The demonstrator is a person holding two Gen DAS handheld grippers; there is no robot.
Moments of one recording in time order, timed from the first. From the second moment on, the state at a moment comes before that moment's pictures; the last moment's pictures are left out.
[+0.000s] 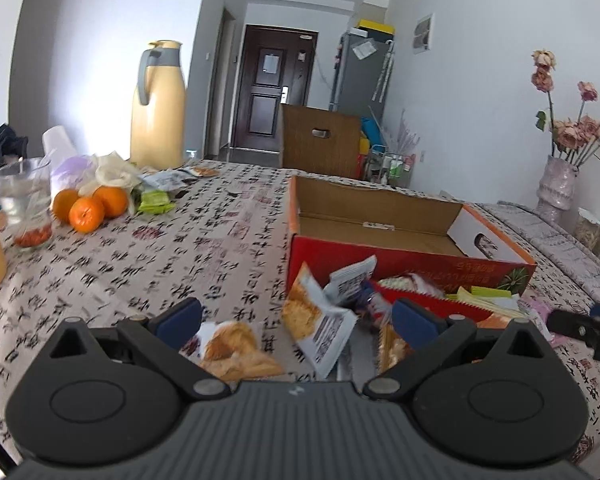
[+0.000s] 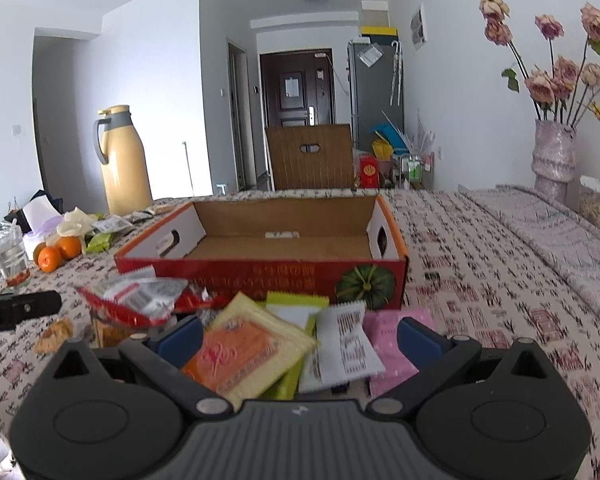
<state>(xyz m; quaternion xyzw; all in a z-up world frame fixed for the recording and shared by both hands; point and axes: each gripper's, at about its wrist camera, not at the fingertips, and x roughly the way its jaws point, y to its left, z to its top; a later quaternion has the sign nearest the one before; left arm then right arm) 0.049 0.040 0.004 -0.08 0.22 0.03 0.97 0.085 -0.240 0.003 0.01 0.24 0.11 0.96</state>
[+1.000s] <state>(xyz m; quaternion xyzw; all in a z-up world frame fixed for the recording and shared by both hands) 0.037 0.032 -0.014 -0.08 0.24 0.02 0.97 0.068 -0.228 -0.030 -0.02 0.29 0.11 0.95</state>
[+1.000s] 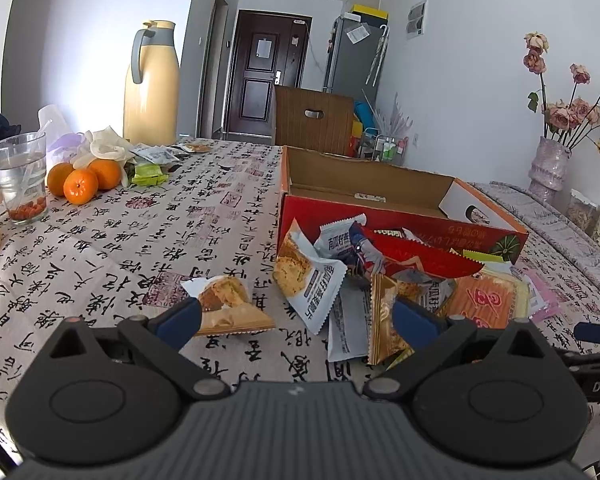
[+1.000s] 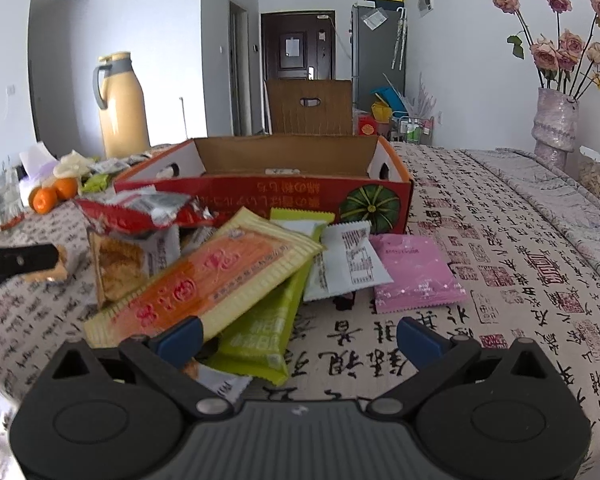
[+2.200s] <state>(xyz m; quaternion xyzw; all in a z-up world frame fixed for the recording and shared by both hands) 0.055 0.046 -0.027 -0.09 0.27 0.03 0.96 0.110 -0.203 -0.041 -0.07 0.32 0.12 0.94</state>
